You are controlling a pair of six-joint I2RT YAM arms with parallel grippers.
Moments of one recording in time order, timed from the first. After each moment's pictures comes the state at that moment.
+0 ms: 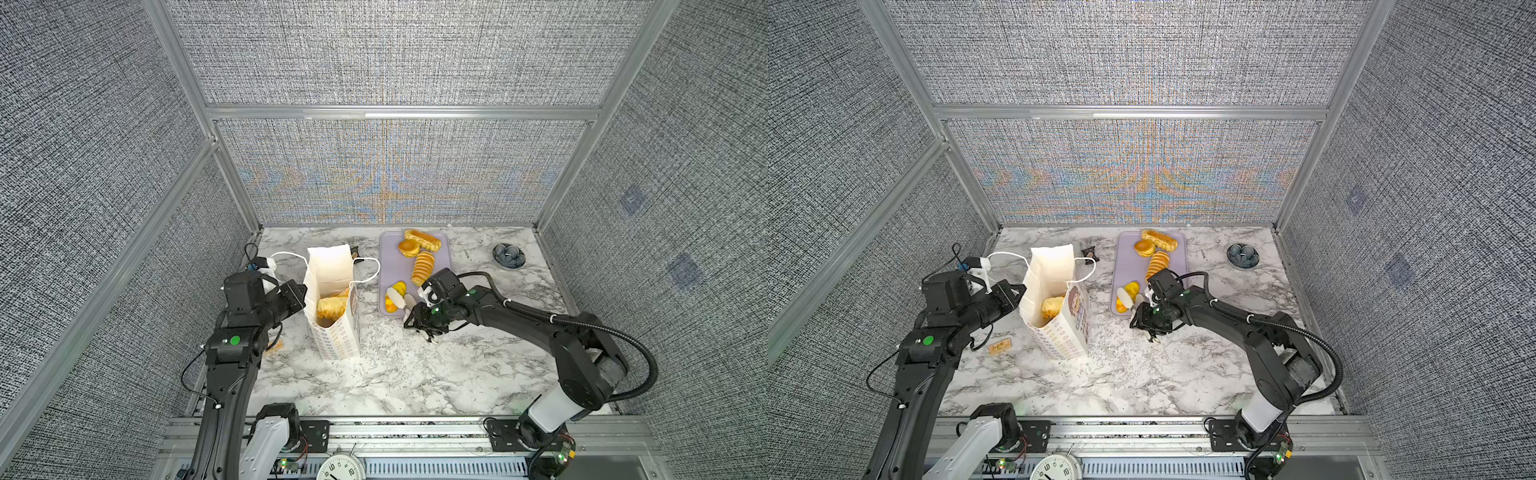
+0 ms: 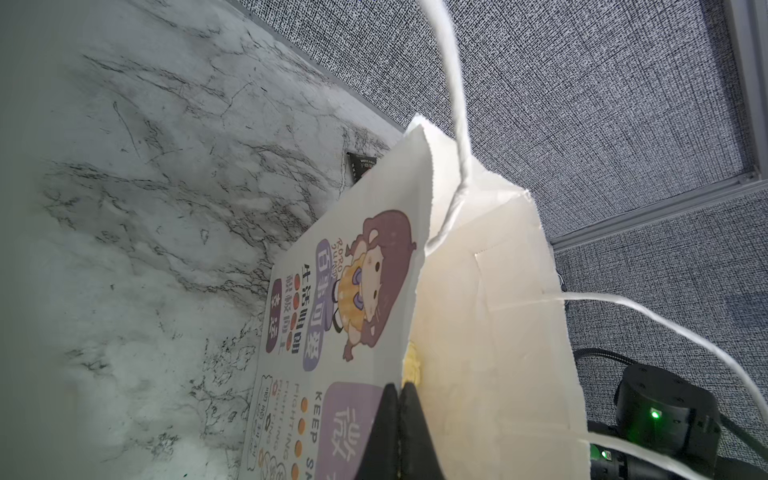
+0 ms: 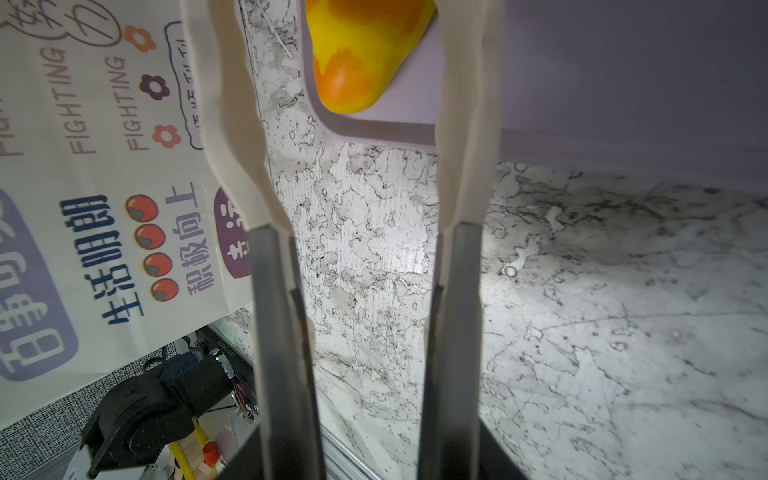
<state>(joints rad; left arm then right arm) 0.01 0.83 0.95 -0.69 0.38 -0.56 0.65 1.63 1.05 -0.49 -0.43 0.75</state>
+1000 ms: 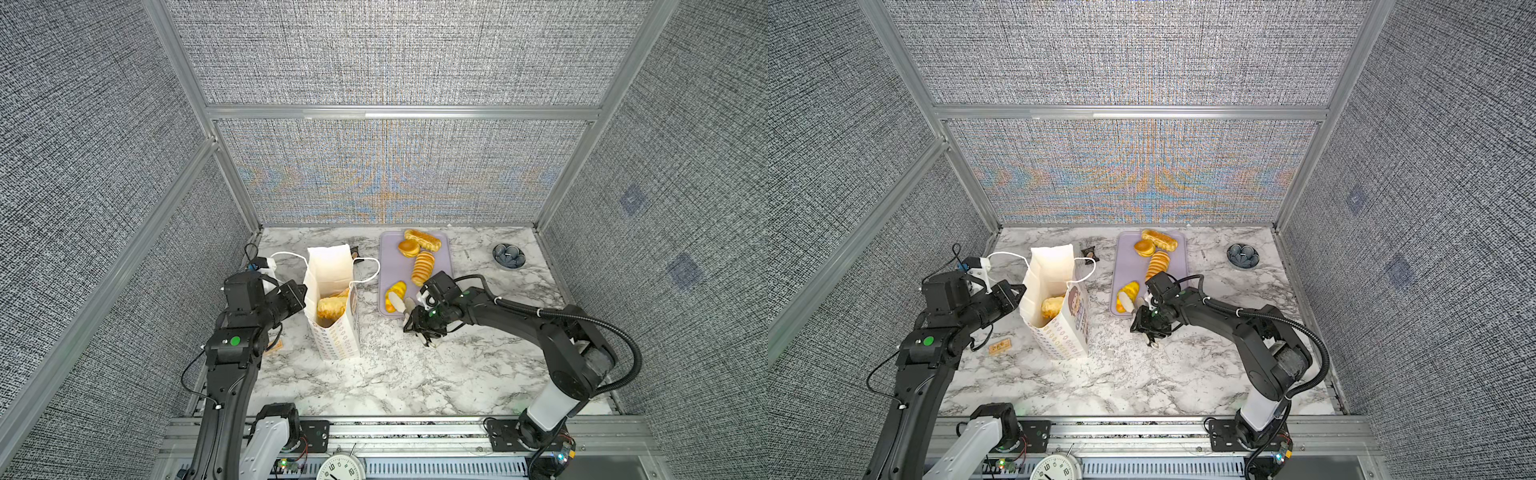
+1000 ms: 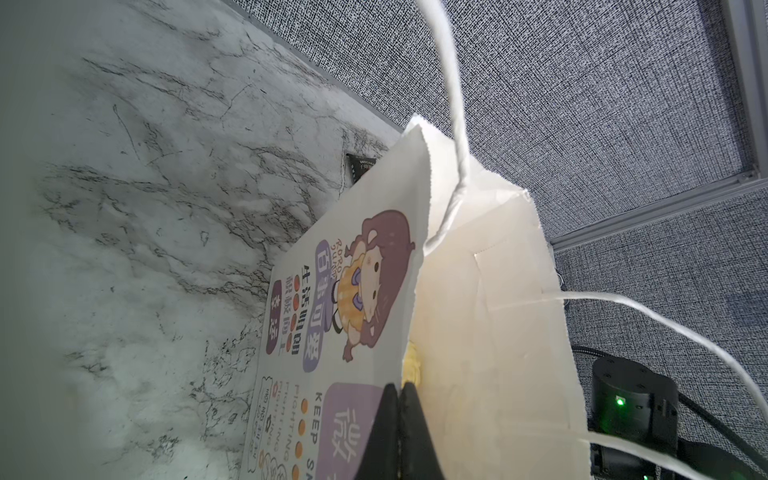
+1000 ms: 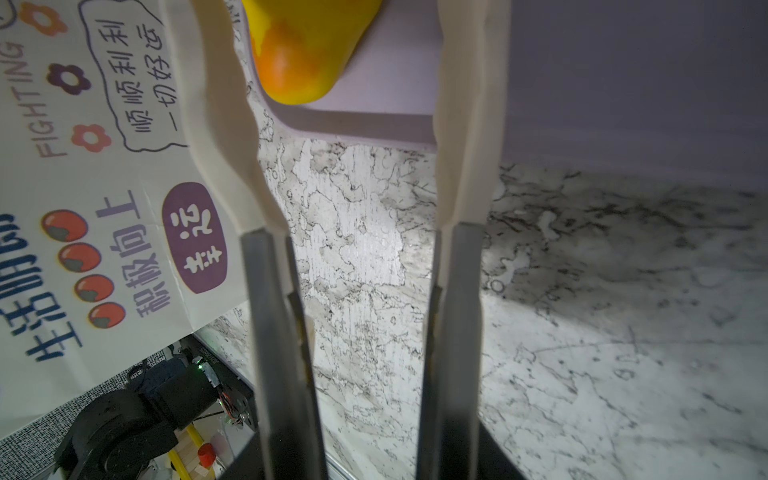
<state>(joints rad) 0.01 0.83 0.94 -0.69 0.38 -0.55 0.65 1.70 1.05 -0.47 -0.43 0.75</state>
